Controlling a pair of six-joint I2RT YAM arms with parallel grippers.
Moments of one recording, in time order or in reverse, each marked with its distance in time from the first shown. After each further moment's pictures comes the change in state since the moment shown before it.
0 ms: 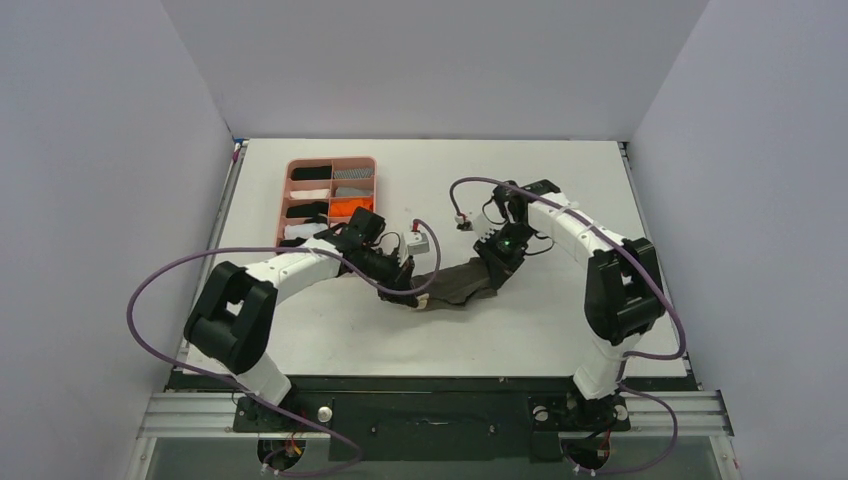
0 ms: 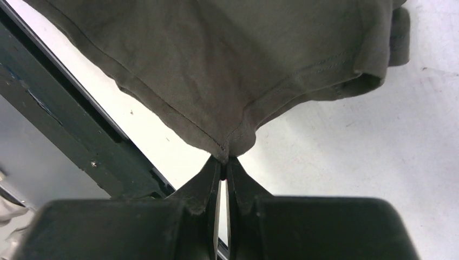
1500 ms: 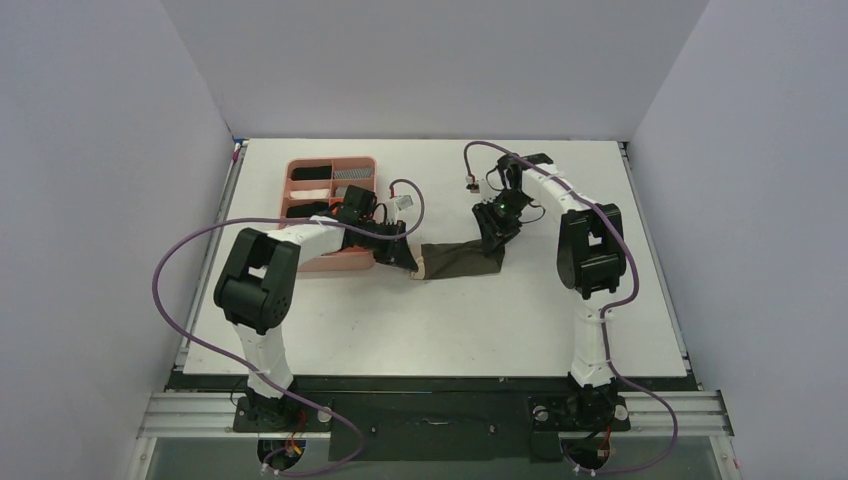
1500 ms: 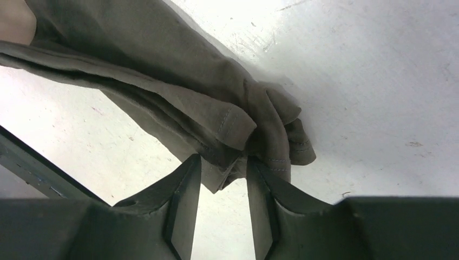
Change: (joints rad) left arm 0.163 0.283 0.190 0.180 -0.051 -0.578; right arm -0.128 0.445 0.460 0.009 -0.001 0.208
